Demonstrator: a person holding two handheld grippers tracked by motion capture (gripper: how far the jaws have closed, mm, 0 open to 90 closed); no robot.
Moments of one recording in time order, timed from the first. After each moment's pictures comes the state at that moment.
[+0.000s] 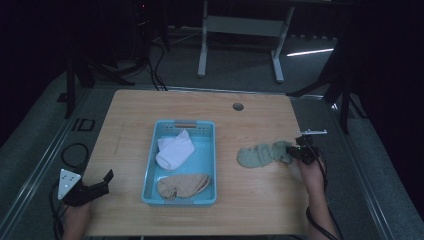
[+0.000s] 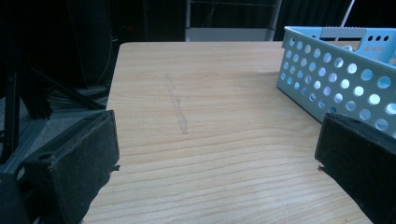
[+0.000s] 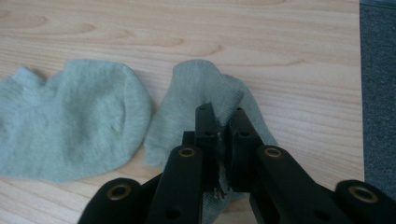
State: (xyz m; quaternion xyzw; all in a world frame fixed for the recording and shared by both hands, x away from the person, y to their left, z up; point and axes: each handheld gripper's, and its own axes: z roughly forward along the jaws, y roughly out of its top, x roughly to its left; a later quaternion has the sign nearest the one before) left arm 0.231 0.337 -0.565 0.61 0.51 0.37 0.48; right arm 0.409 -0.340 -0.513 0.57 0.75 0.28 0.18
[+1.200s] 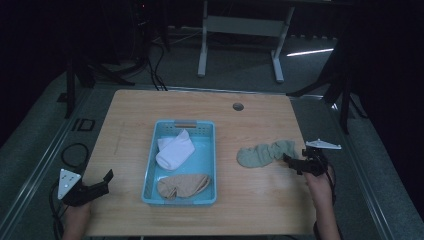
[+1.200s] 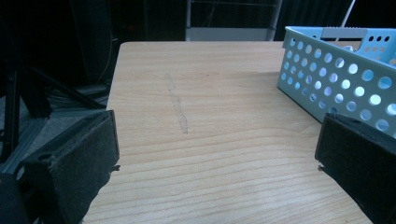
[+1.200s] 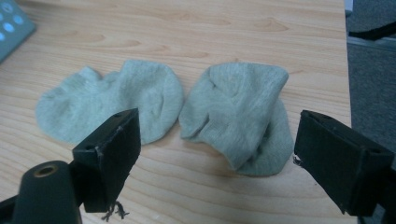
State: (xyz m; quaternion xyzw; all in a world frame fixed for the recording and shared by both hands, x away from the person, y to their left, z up) left arm 0.231 0.337 -0.565 0.60 0.52 0.37 0.48; right arm 0.358 -0.350 -0.503 0.53 0.74 0.36 0.21
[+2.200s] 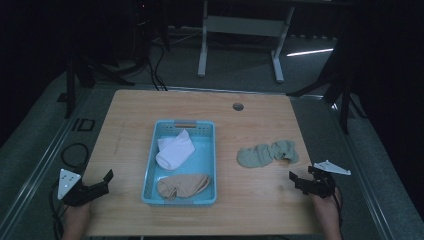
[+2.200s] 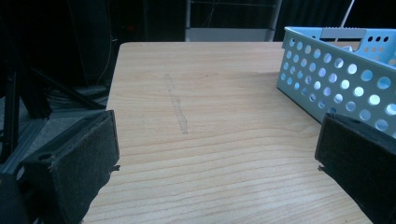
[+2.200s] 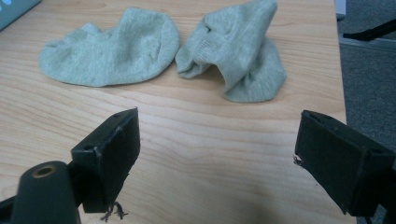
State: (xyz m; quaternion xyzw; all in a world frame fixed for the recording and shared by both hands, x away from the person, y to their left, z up) left arm 0.231 0.337 -0.565 0.60 0.52 0.37 0.48; right arm 0.305 -0.372 -0.536 0.53 0.72 0.38 0.23
